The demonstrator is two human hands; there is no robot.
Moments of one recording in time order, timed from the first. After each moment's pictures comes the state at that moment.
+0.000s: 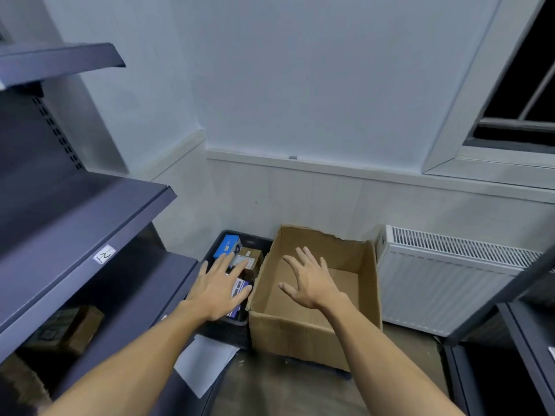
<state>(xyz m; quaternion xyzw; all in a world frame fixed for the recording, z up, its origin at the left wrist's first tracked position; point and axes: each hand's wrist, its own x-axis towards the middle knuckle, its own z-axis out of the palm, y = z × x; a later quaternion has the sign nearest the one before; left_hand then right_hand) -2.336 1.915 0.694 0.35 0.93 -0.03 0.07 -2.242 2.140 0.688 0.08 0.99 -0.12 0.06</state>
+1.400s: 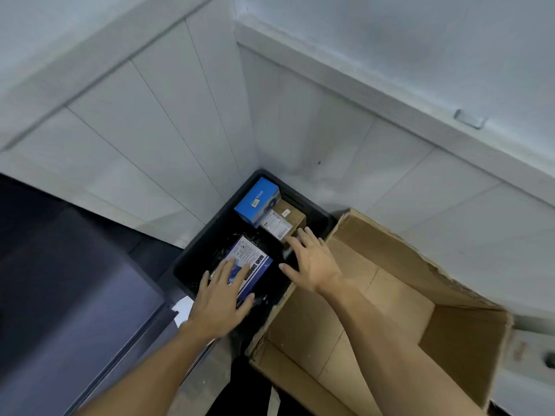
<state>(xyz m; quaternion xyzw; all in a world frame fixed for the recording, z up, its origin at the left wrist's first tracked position) -2.594 1.987 0.448 0.13 0.96 0.07 0.24 -2.642 2.225 0.466 -0.07 0.94 -0.19 0.27</state>
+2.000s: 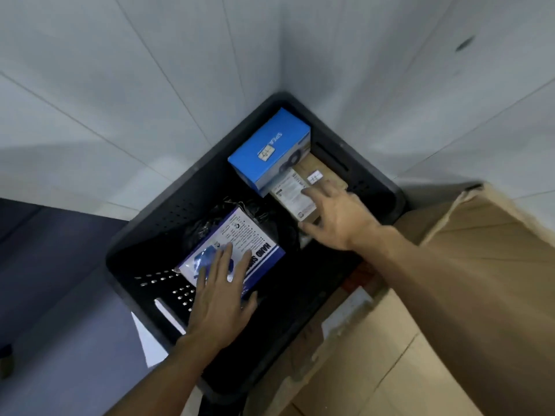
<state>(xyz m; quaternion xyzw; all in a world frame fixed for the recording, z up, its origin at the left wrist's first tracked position) -2.618 1.983 0.169 0.05 0.97 0.13 0.20 -2.775 2.219 0.229 -0.14 0.94 -0.09 0.31</state>
